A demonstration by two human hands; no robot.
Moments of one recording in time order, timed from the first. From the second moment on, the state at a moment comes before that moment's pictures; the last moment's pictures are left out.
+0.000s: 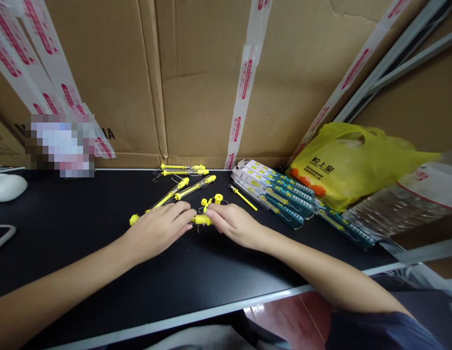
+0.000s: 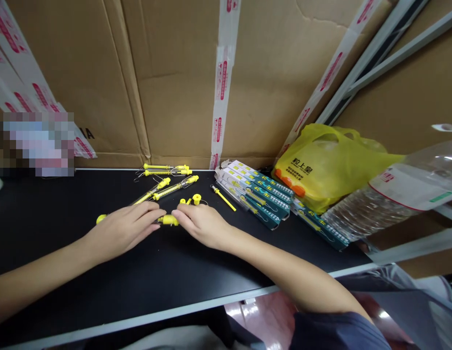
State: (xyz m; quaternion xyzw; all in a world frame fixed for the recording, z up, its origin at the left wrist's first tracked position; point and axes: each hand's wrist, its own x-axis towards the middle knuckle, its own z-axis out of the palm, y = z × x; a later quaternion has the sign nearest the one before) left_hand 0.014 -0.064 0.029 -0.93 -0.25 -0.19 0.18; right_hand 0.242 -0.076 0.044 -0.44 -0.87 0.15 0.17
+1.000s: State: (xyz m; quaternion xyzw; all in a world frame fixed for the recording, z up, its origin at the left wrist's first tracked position) left_hand -0.056 0.002 0.048 -0.87 -0.46 0.03 -0.20; right_hand 0.236 -0.071 0.016 -0.39 -0.78 0.45 0.20
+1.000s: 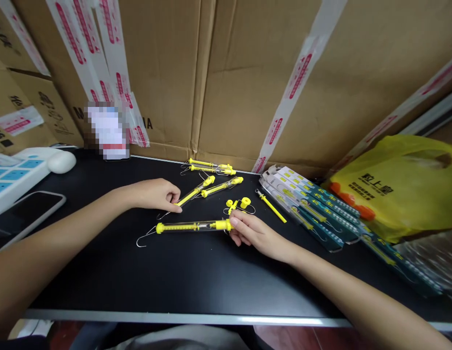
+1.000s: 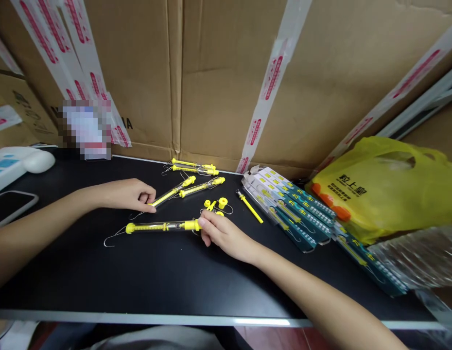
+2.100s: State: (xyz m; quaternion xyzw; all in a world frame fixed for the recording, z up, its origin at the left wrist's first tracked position) left_hand 0.025 -0.078 0.000 -0.91 -0.38 -0.17 0.09; right_hand 0.224 -0.085 0.012 -0.41 -0.82 0.32 0.22
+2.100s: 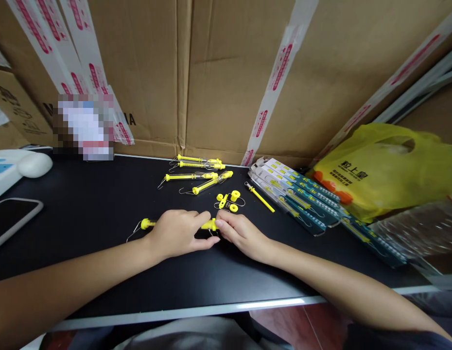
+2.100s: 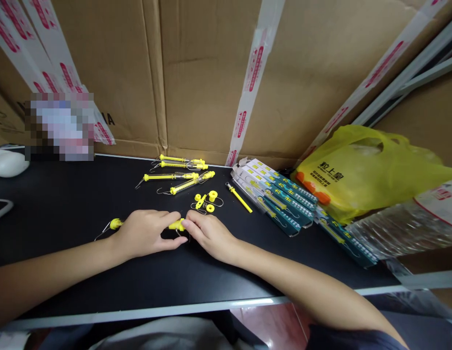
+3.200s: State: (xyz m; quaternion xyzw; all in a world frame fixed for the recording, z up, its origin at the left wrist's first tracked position) left_hand 0.015 -0.074 0.001 -0.91 -0.32 -0.15 0.24; right_hand 0.236 -0.075 0.017 -0.38 -0.88 0.20 0.19
